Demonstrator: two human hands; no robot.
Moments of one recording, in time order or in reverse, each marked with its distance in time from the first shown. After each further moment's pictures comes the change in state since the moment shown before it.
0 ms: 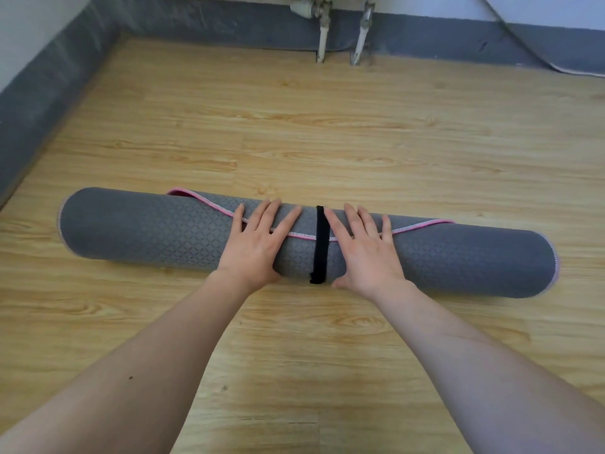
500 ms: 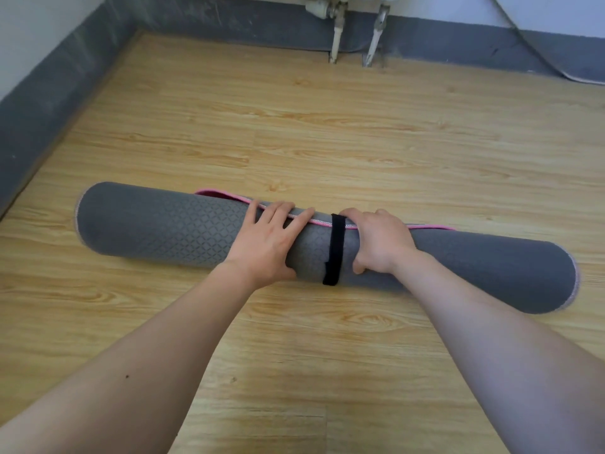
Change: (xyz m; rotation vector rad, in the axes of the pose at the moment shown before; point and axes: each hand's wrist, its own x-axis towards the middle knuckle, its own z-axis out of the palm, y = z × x) left_hand -0.010 -0.005 -0.009 -0.034 0.062 0.074; right_hand 0.020 0.006 -0.026 0.138 -0.119 0.020
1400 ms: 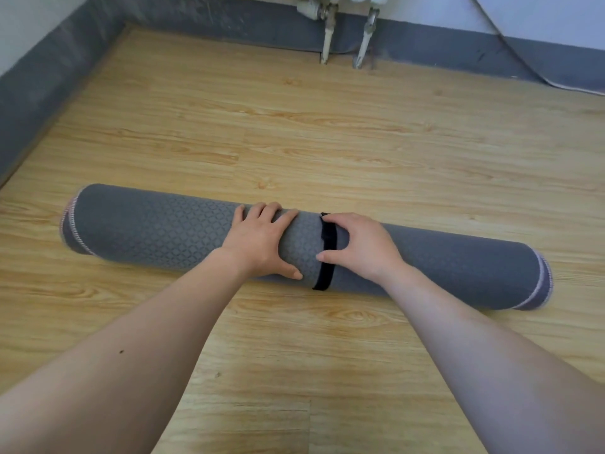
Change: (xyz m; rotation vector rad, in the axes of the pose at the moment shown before) left_hand 0.014 0.004 0.006 -0.085 -0.189 -0.094; right_hand -0.024 -0.003 0.003 0.425 0.076 0.005
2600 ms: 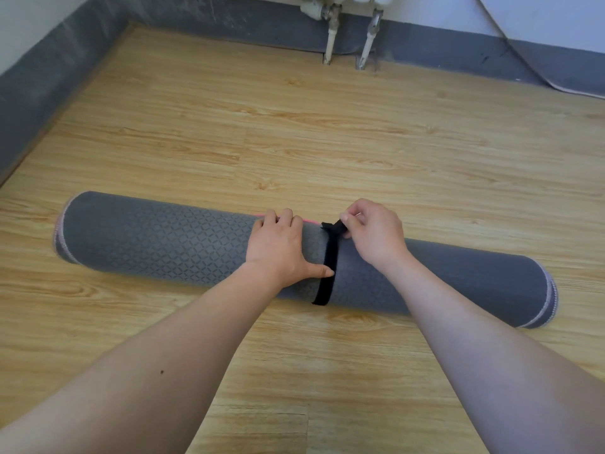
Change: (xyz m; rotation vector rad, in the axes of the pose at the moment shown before) left_hand -0.004 0.047 -0.012 0.002 0.063 -0.150; right_hand 0.016 0.001 -0.008 0.118 0.223 0.159
